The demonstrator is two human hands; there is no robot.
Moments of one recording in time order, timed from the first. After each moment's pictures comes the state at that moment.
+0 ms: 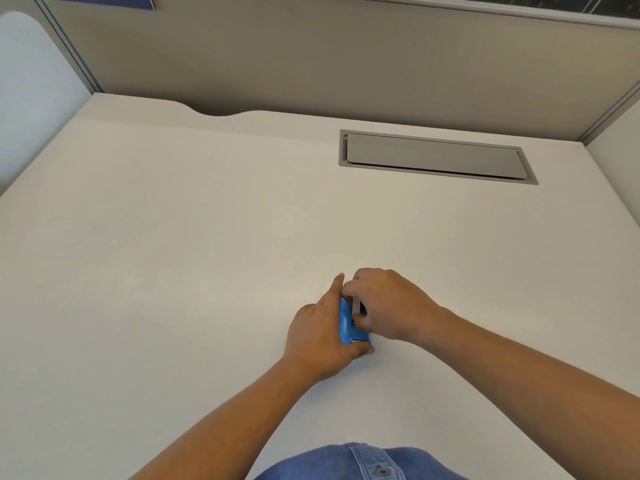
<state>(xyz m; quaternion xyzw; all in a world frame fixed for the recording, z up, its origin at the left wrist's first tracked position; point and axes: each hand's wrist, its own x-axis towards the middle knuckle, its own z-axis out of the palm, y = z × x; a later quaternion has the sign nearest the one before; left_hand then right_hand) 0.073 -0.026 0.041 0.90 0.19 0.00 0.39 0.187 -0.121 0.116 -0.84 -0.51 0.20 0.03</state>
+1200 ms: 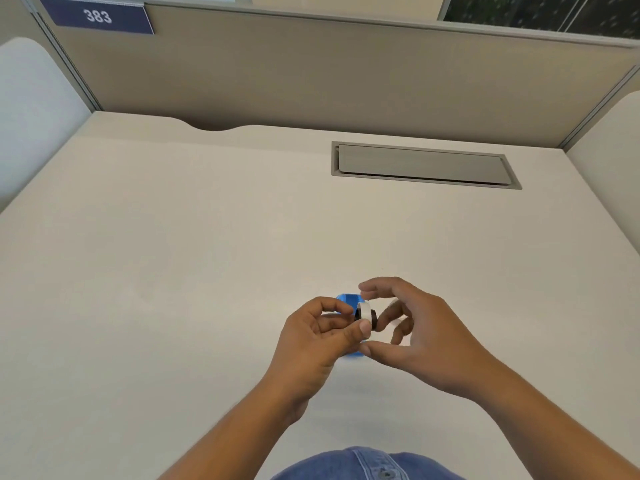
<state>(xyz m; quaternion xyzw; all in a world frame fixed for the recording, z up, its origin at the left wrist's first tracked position) 0.035 -0.038 0.134 0.56 0.26 0.03 0.79 0.140 -0.188 0.166 -0.81 -0.32 0.25 0.41</state>
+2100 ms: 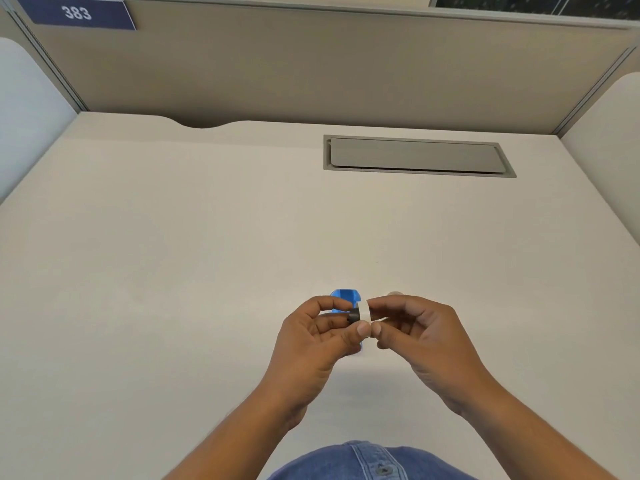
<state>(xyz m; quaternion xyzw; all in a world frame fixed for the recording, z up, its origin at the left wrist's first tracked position) 0.035 -0.047 0.143 0.54 0.26 0.03 0.80 0.124 -0.196 0.148 -0.71 -0.15 0.27 0.63</state>
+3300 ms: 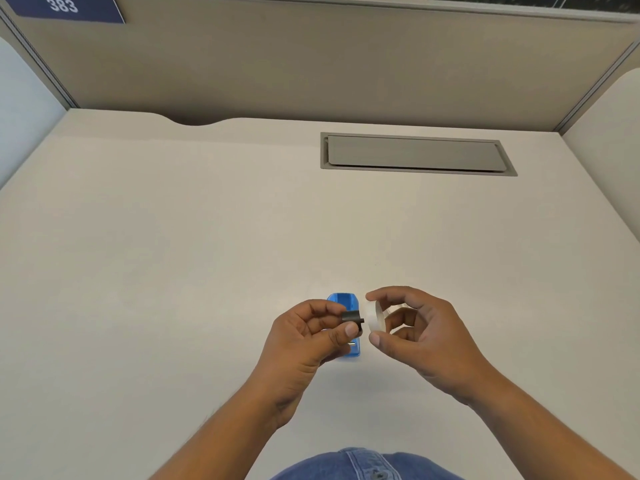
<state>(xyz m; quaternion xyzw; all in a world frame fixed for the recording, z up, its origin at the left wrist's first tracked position) 0.044 -0.033 0.135 0.50 0.27 0.00 0.82 0.146 -0.200 0.144 -0.74 -0.20 0.29 0.57</state>
